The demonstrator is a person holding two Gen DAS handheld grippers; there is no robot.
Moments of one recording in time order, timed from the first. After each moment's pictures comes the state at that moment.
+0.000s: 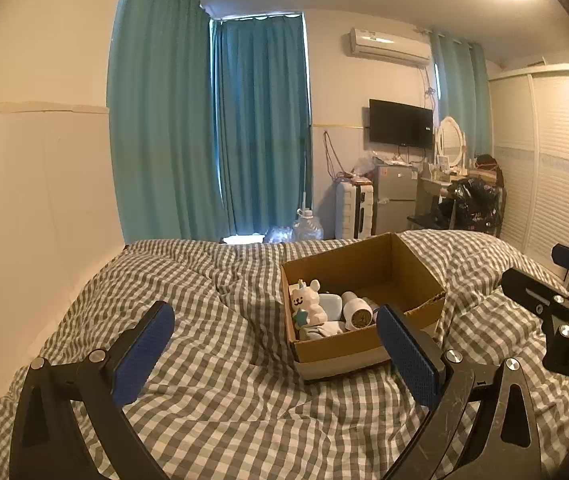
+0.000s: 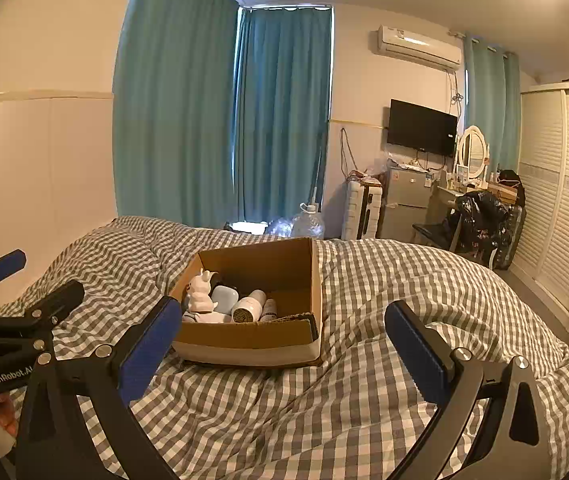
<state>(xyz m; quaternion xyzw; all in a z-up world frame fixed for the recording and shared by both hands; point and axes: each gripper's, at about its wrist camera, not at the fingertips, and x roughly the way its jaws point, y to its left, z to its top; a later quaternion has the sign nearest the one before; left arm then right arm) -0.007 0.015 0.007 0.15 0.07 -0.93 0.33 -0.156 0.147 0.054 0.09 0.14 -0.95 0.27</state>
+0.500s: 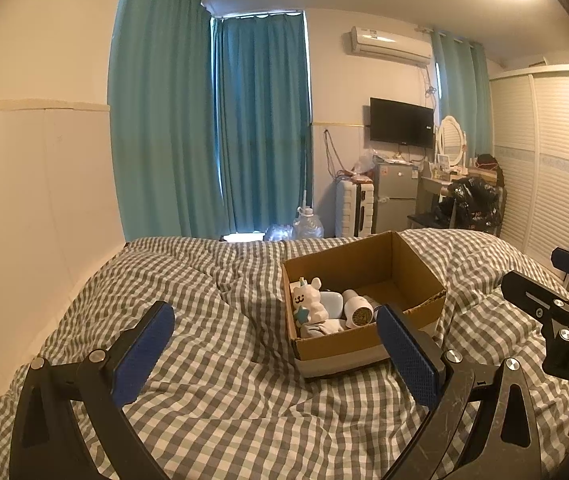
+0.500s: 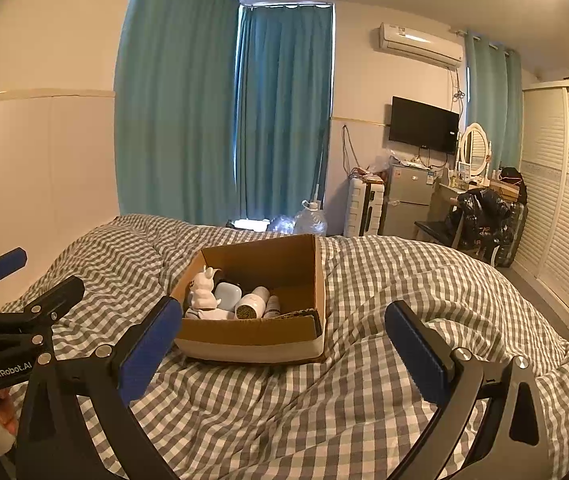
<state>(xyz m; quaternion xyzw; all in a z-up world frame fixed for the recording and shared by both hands) -0.005 0.017 0.007 0.15 0.08 -0.93 0.33 -0.155 0.146 0.052 0.10 0.14 -0.95 0.27</state>
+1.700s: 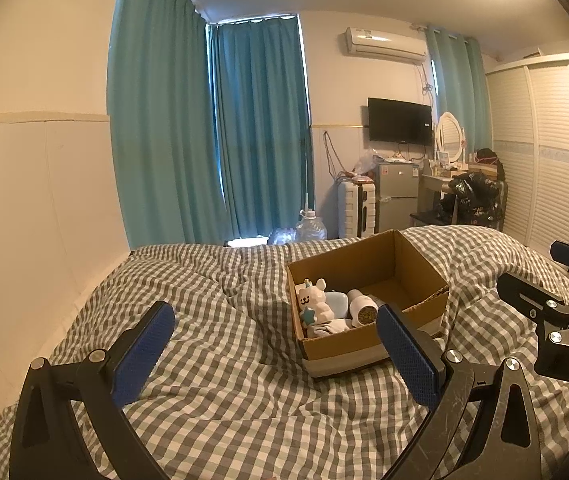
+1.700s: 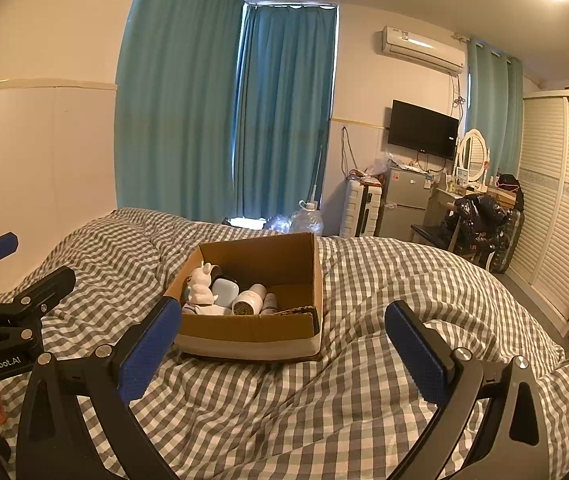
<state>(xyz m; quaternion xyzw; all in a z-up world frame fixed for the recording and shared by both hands) 0.000 0.022 0.008 0.15 0.06 -0.93 0.33 -0.150 0.144 0.050 0.09 0.15 -0.95 0.27</state>
